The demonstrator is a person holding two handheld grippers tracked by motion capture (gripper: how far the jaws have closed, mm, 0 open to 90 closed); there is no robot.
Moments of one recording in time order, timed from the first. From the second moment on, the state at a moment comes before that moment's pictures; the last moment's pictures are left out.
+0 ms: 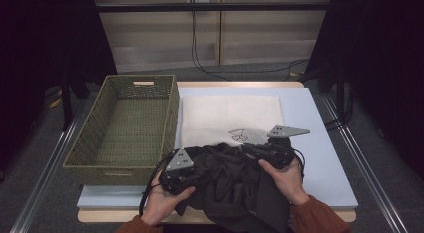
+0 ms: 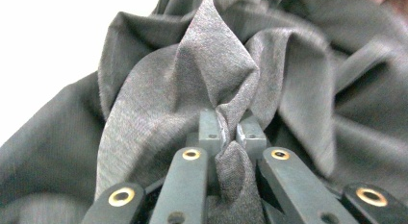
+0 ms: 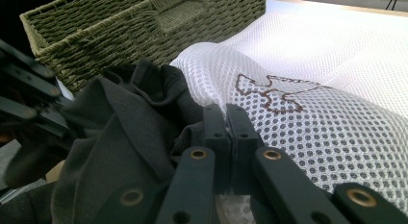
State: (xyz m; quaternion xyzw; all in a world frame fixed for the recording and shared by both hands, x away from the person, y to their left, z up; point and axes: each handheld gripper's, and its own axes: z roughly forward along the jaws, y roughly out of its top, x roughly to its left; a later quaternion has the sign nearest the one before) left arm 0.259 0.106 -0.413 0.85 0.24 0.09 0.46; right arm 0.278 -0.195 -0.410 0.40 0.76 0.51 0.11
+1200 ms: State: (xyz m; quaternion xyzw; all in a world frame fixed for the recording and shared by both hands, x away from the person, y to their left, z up) left arm 0.328 -0.017 -0.433 0.87 0.26 0.06 0.43; right arm 0.259 -0.206 -0.376 0.39 0.72 0.55 0.14
